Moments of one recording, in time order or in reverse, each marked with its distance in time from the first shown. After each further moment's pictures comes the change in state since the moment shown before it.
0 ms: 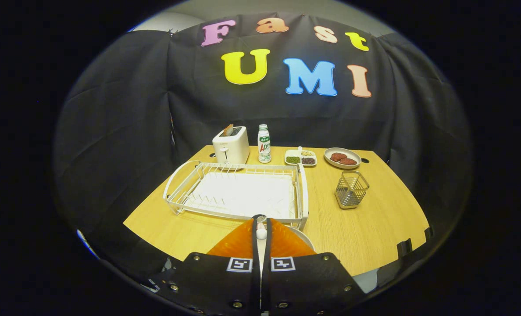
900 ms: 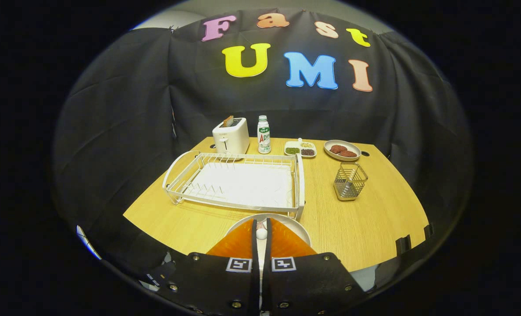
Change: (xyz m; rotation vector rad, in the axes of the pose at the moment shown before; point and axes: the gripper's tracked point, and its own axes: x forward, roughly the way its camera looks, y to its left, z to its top) arm 0.005 -0.007 -0.030 -0.001 0.065 0.018
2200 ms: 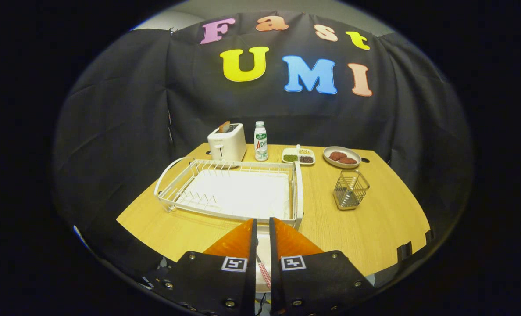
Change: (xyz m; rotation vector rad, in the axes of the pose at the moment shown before) arm 0.008 -0.010 0.045 -0.018 -0.108 -0.019
